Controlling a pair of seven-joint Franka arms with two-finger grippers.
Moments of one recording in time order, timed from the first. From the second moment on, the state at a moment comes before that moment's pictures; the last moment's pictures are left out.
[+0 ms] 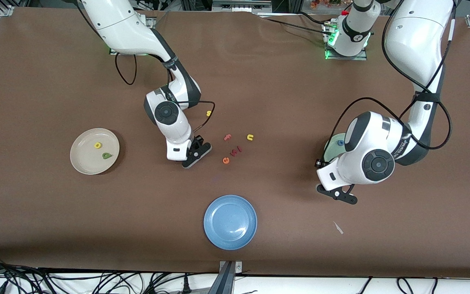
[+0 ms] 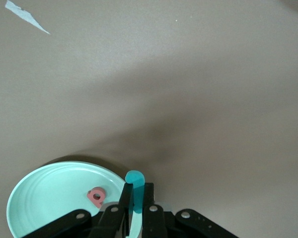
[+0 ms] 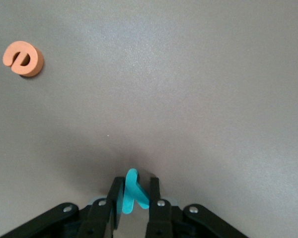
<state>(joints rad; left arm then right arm) -0.12 0.72 -0.21 -1.31 0.08 1.82 0.01 0.58 0.67 -0.03 -1.81 0.02 2.58 -0.19</state>
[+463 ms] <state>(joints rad) -0.12 0.72 -0.22 -1.31 0.08 1.82 0.01 0.58 0.67 -0.03 -1.80 0.02 2.57 -0.19</state>
